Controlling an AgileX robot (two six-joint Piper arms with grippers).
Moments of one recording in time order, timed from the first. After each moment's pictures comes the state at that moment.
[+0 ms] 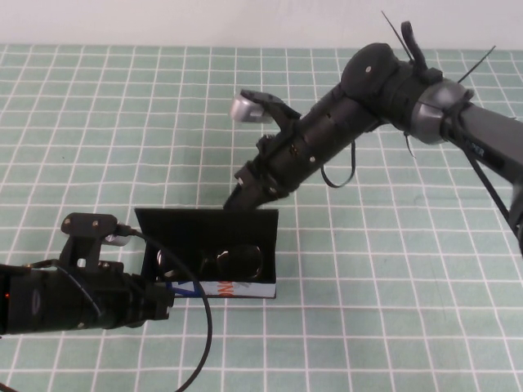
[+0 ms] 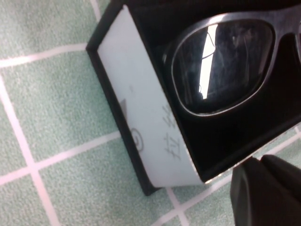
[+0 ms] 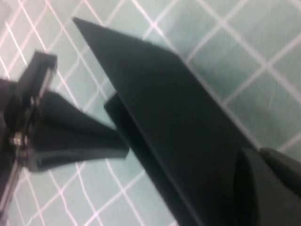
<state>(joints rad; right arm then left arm) 0.45 2.27 -1.95 0.87 1.21 -0.65 -0.23 1.63 -0.53 -1.71 0.53 1.70</state>
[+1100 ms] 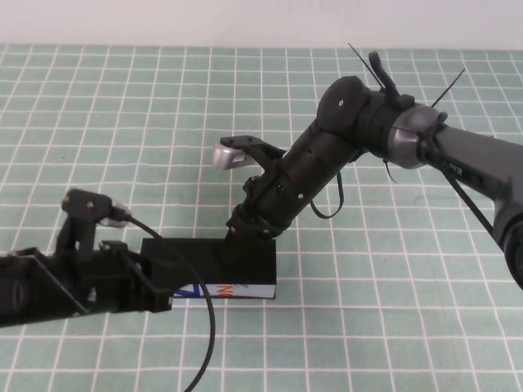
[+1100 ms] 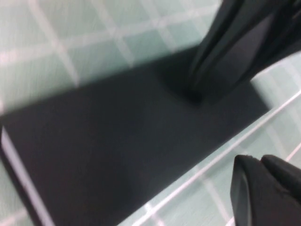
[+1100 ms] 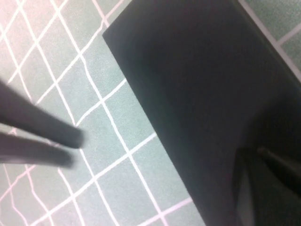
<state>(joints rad) 0.52 2.27 -1.85 0.81 1.21 -0.70 -0.23 1.50 -0.53 -1.70 0.66 1.73</state>
